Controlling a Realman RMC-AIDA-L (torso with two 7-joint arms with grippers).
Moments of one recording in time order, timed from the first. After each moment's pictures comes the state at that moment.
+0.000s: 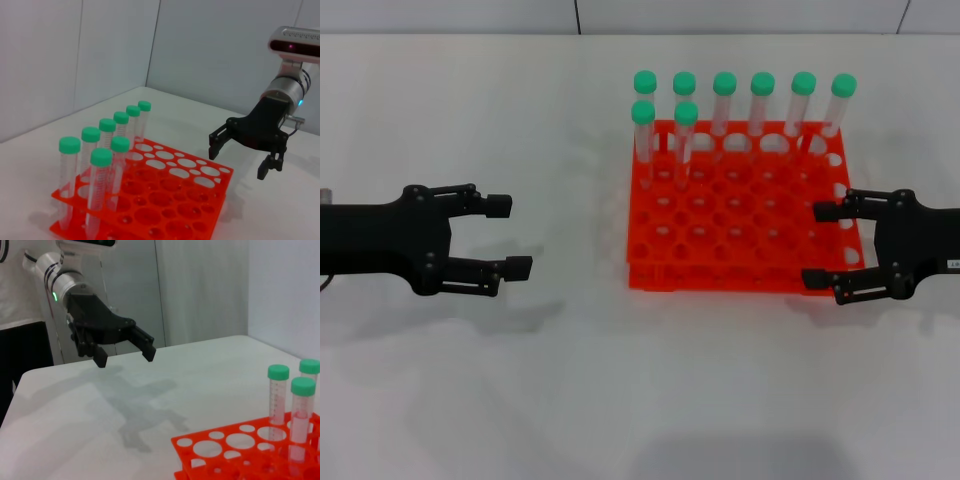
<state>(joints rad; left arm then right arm) -0.44 -1.92 0.87 0.71 1.88 1.70 -1.39 0.50 1.90 -1.20 -0.59 -1.60 -1.46 1.19</state>
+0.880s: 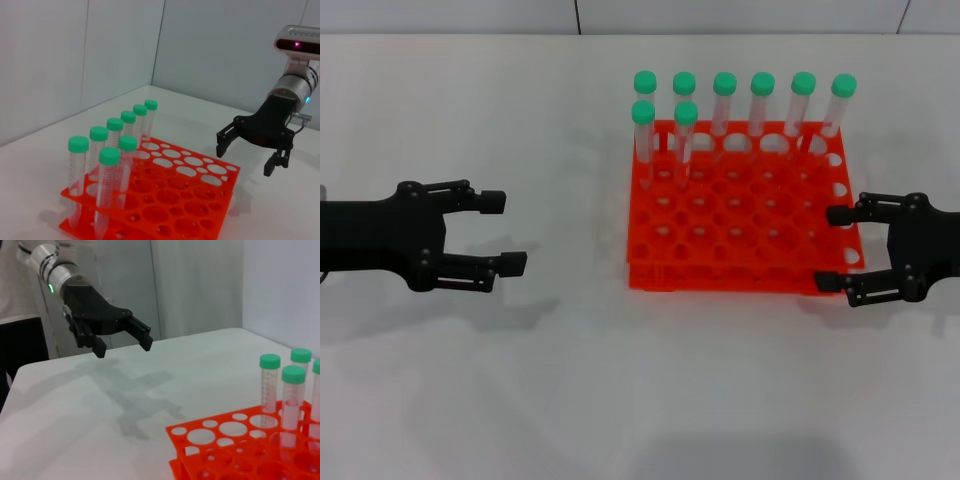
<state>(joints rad) -0.44 -1.92 0.87 0.72 1.88 1.69 -1.39 0.48 1.88 -1.20 -0.59 -1.60 -1.46 1.20</state>
